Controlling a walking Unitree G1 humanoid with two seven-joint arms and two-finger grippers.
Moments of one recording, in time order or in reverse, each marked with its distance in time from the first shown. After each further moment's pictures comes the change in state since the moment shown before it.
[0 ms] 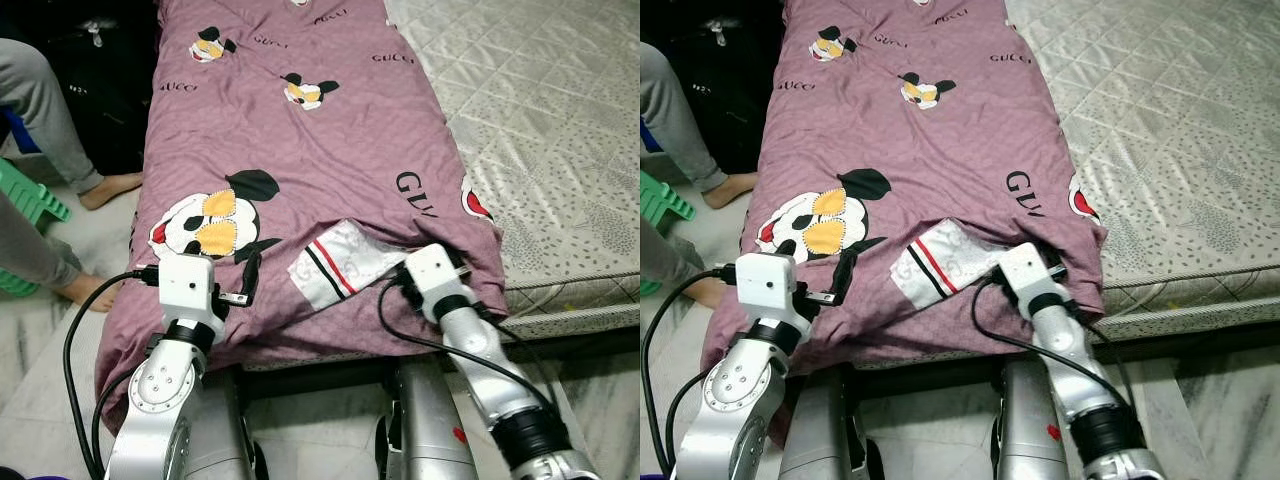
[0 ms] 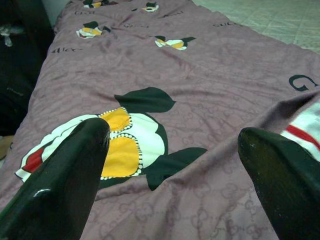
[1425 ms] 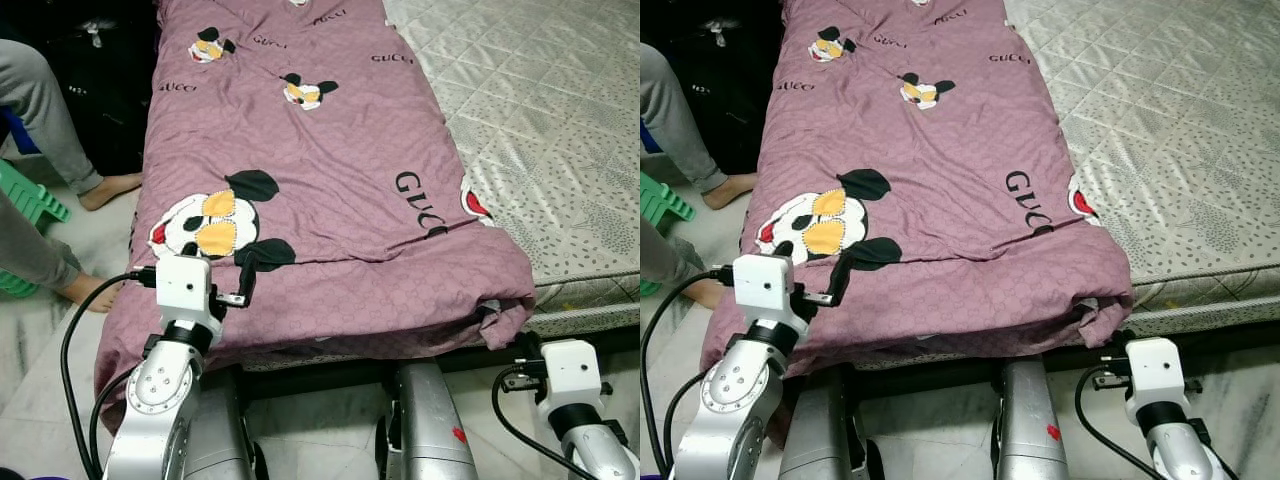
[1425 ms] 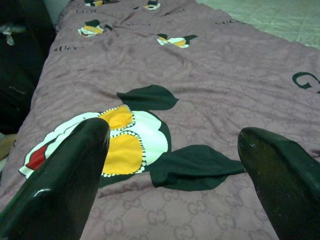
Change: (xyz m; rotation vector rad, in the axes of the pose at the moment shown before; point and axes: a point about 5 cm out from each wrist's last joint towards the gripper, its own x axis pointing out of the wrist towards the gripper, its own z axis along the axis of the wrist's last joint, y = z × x) left arm -0.001 0.003 -0.002 0.004 0.006 0.006; right arm -0.125 -0.057 -0.086 0.245 0.126 -0.114
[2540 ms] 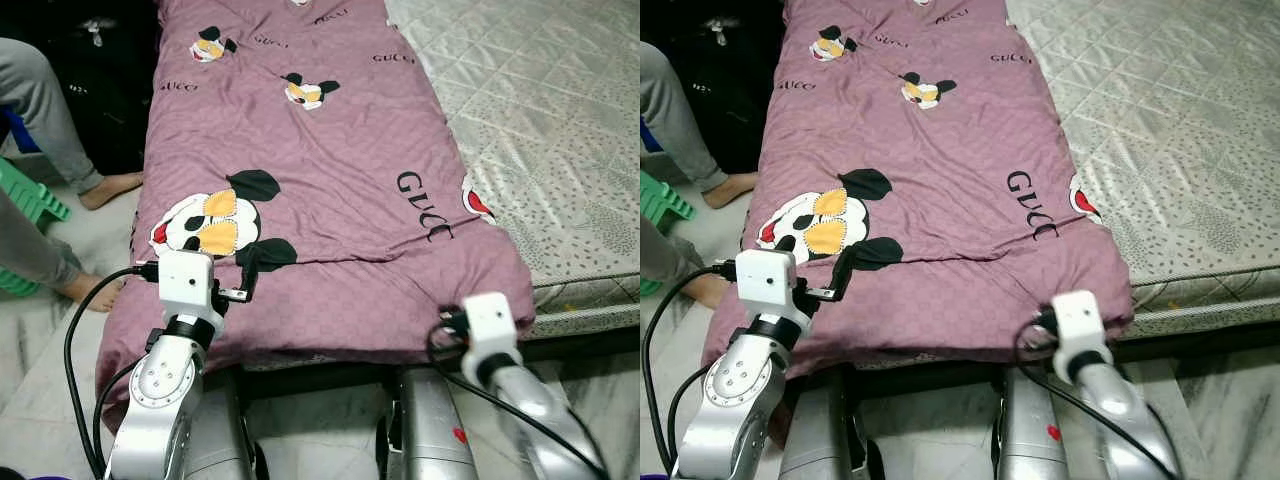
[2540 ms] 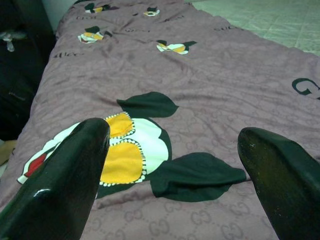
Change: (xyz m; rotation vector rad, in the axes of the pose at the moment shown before) left arm 0.005 -0.001 0.002 0.004 -0.020 -0.006; right arm 0.042 0.058 0.035 0.069 0.129 0.207
